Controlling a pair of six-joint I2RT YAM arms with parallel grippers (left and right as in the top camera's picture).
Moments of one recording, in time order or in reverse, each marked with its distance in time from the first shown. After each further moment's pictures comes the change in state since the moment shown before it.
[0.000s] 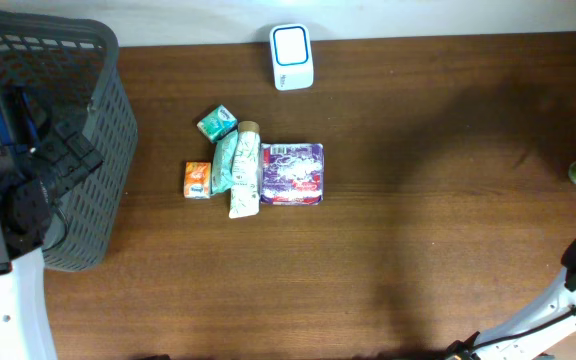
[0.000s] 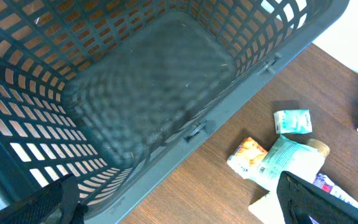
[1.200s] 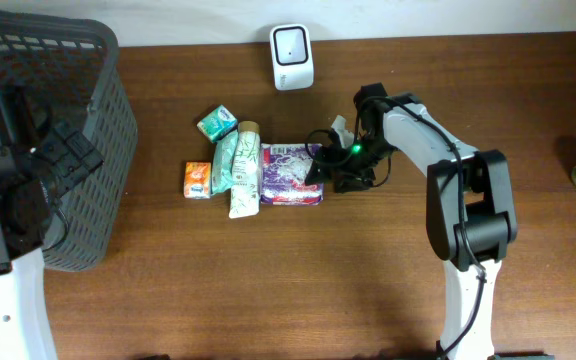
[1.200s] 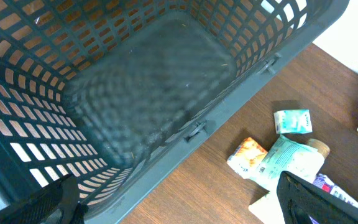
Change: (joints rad) left arm 0.000 0.000 0.000 0.000 0.000 0.000; right arm 0.986 0.098 -0.004 -0.460 -0.686 -0.331
